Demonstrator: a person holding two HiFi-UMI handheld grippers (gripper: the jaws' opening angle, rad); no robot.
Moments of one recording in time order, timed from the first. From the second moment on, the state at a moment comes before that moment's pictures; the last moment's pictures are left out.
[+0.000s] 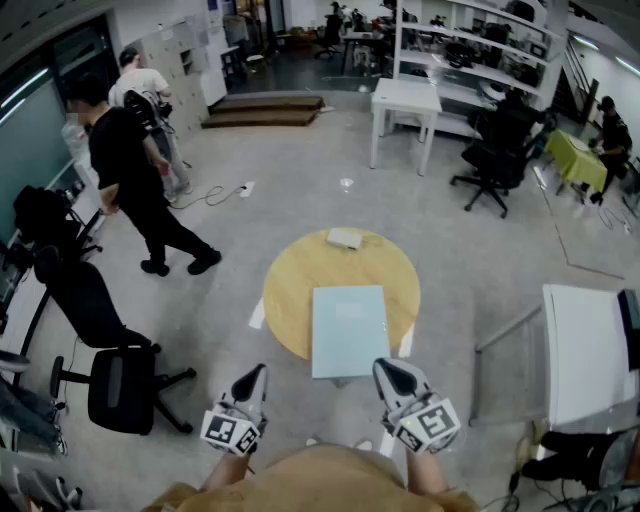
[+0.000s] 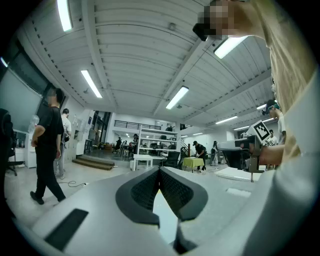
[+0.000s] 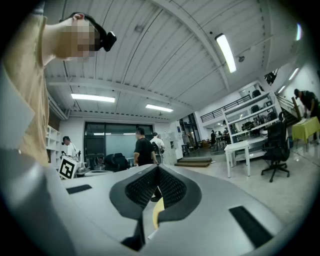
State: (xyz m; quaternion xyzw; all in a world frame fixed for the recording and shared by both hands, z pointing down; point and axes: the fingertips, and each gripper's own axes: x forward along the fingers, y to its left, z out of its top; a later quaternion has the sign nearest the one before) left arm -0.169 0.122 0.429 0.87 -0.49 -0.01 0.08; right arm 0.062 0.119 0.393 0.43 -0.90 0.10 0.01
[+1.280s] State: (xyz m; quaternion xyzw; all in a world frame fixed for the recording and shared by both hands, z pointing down) left arm -0.130 0.081 0.447 0.82 -0.57 0.01 0.04; right arm 0.111 0.034 0.416 0.38 -0.92 0.08 -0.04
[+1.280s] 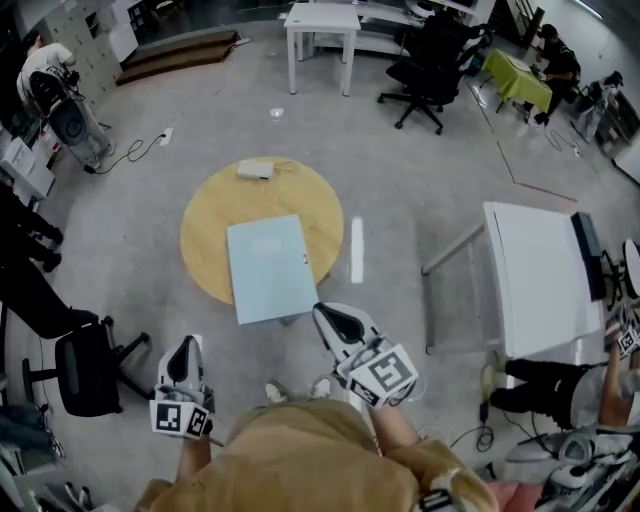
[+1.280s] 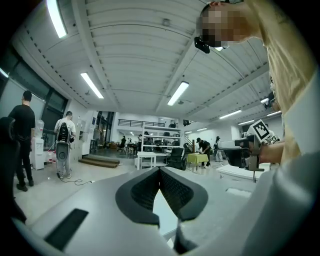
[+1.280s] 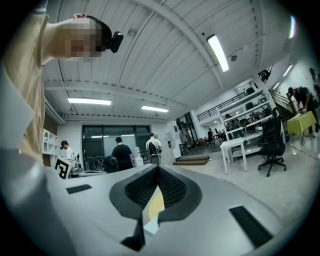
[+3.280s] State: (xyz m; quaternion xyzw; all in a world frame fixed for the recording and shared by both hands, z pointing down) left arm -0.235 -0.106 0.476 0.87 -0.48 -0.02 0.07; right arm -0.003 -0.081 0.446 0.45 -0.88 0.12 0.02
